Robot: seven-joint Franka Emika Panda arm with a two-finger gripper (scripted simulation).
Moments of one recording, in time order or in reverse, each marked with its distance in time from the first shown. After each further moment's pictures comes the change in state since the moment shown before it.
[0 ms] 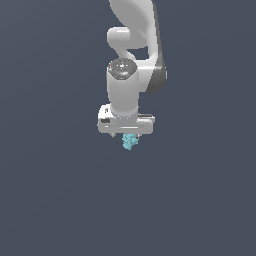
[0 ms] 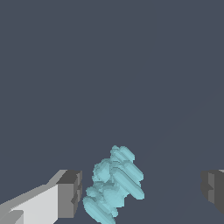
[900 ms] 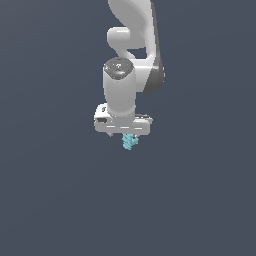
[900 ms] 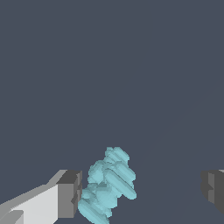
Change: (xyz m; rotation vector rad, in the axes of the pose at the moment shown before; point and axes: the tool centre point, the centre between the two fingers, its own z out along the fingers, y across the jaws) arm 0.003 0.011 -0.003 -0.011 -0.003 0.037
